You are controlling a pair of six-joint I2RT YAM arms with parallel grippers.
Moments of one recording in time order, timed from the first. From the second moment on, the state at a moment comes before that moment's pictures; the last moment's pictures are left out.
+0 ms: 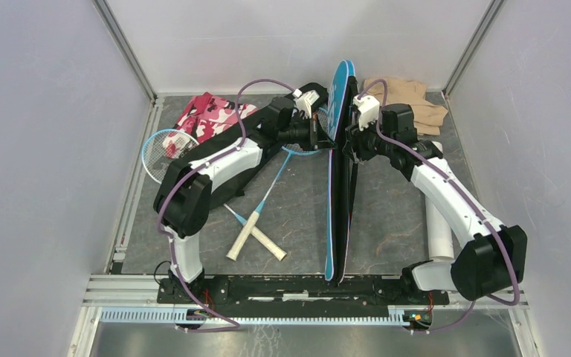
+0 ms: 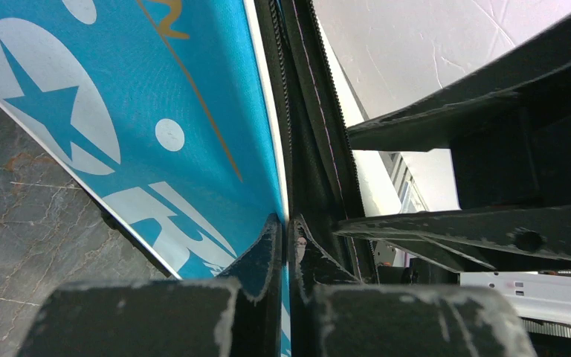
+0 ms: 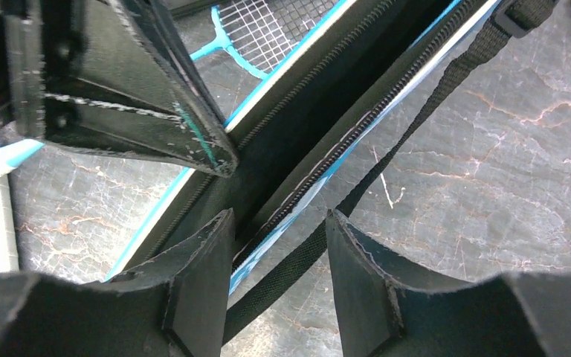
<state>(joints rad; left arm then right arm) -0.62 1.91 1.46 0.09 0.61 -0.63 0.31 1.33 1.15 -0.41 -0.29 -0.14</state>
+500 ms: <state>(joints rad) -0.62 1.89 1.42 0.14 0.64 -0.67 0.30 1.45 1.20 -0.40 -0.28 -0.11</state>
